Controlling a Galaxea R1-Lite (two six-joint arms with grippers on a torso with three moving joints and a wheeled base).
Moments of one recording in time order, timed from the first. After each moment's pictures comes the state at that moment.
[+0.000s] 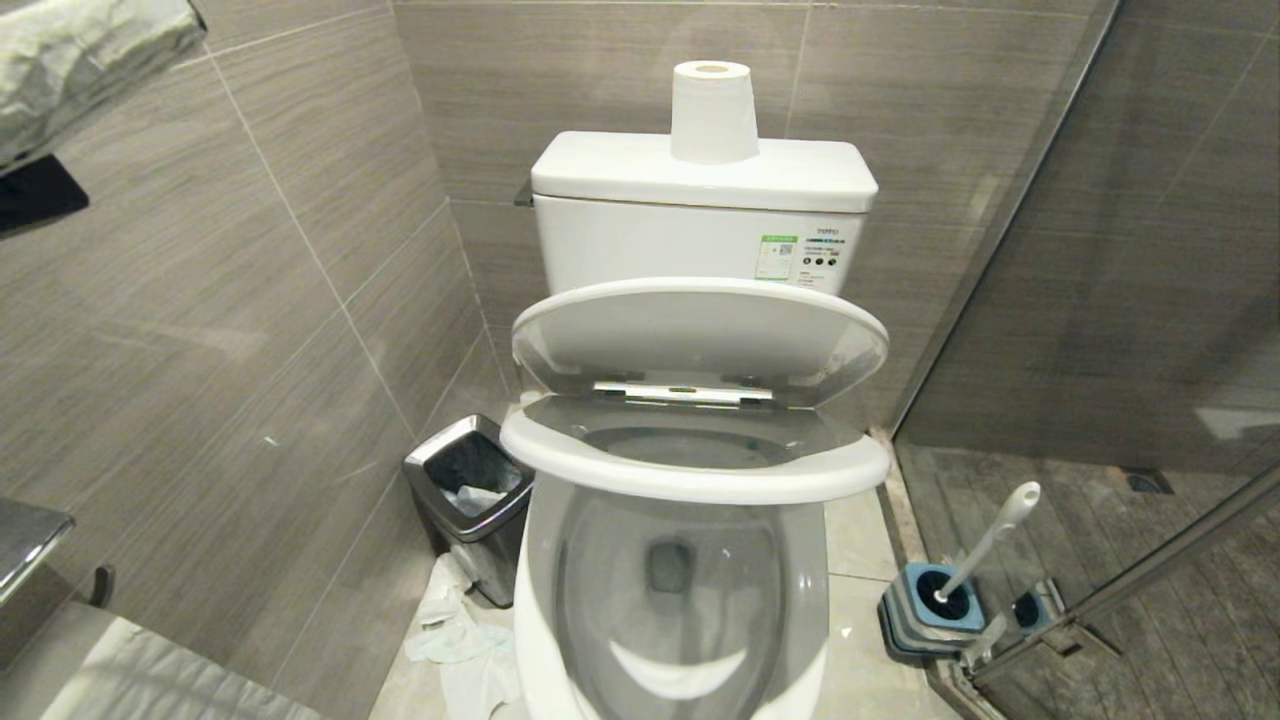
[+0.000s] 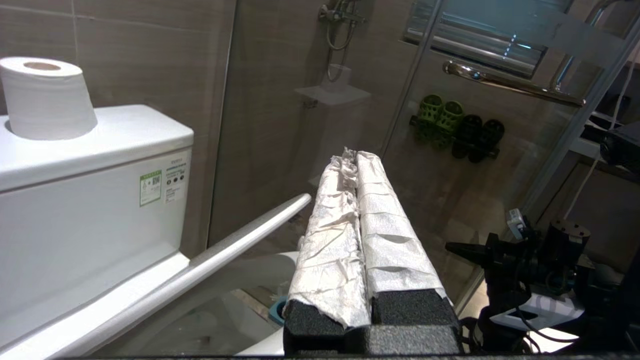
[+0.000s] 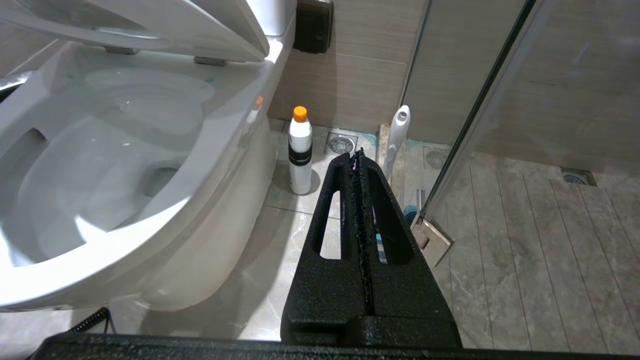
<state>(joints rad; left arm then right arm) -0.23 1.15 -0.90 -0.78 -0.92 -0.44 0.00 0.00 0.00 -0.06 0.00 -0.01</state>
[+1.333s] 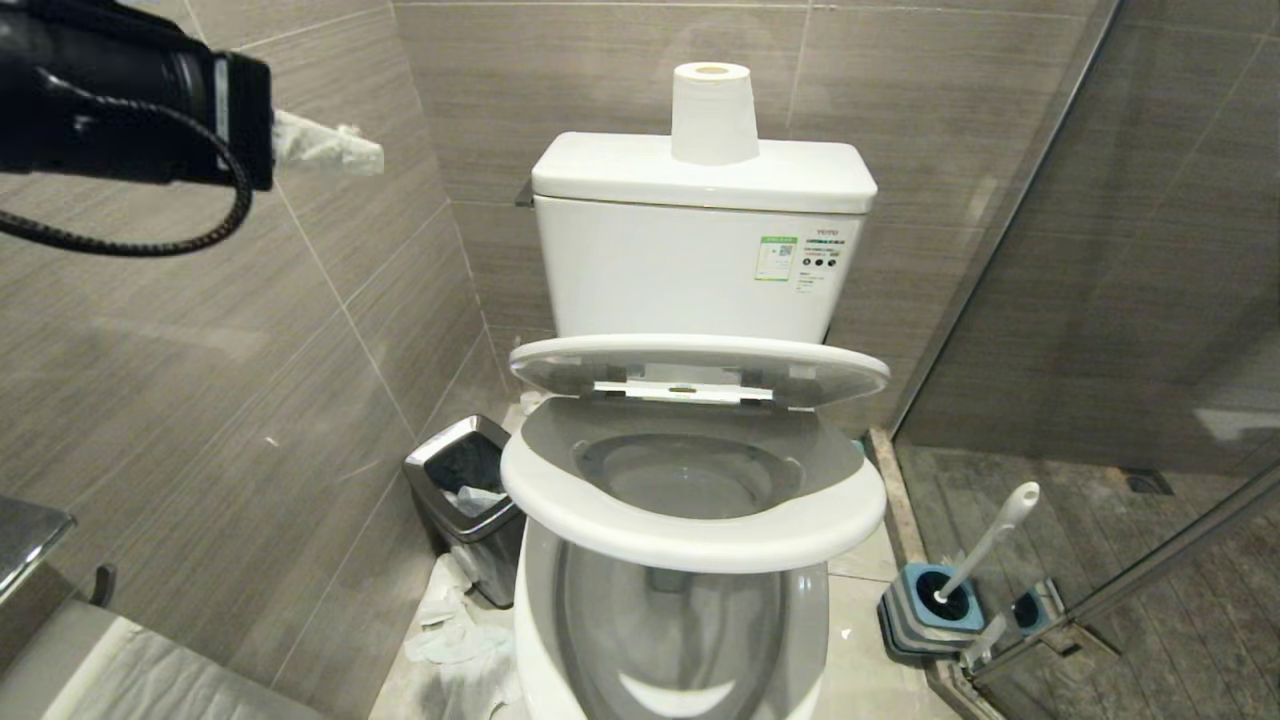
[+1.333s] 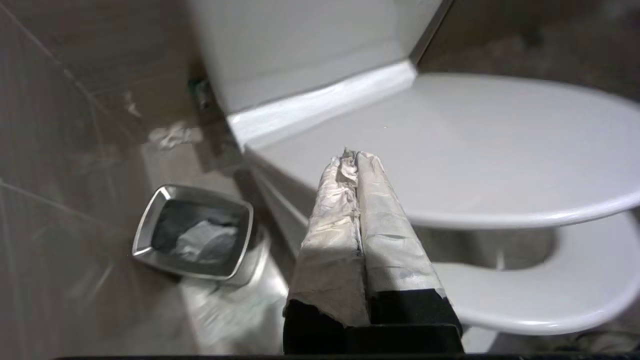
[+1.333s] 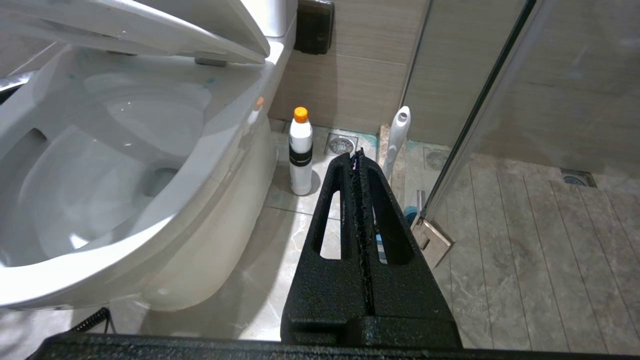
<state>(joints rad) -0.31 1.55 -1.85 0.61 -0.26 0.11 0.00 0.00 0.00 -0.06 0.00 -0.01</state>
